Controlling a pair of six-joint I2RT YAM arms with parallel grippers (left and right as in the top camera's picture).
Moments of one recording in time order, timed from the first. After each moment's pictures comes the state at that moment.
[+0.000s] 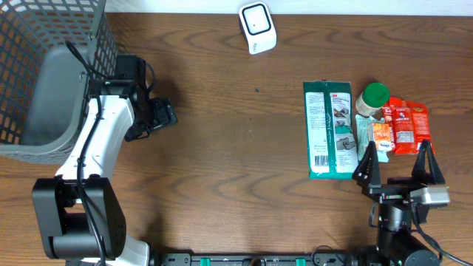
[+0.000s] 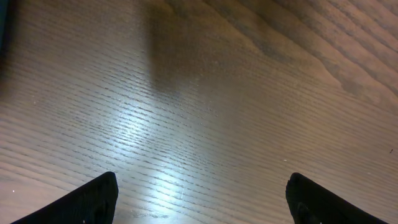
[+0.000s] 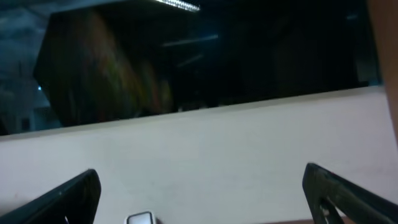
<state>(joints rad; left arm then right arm) 0.00 1.70 1.26 -0.94 0.07 -0.38 0.04 0.01 0.12 0.38 0.02 0.15</state>
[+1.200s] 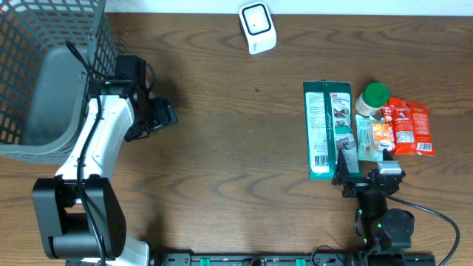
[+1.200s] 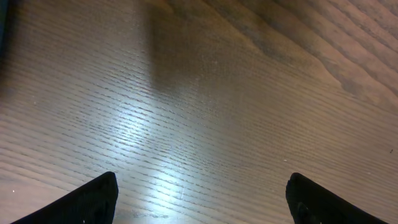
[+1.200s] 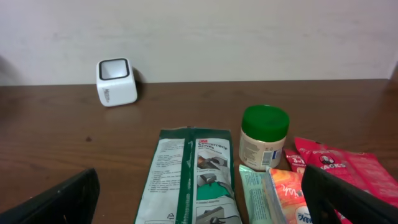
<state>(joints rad) 0.00 1.70 1.26 -0.94 0.07 -0.38 0.03 0.01 0.01 -0.07 0.00 0.05</state>
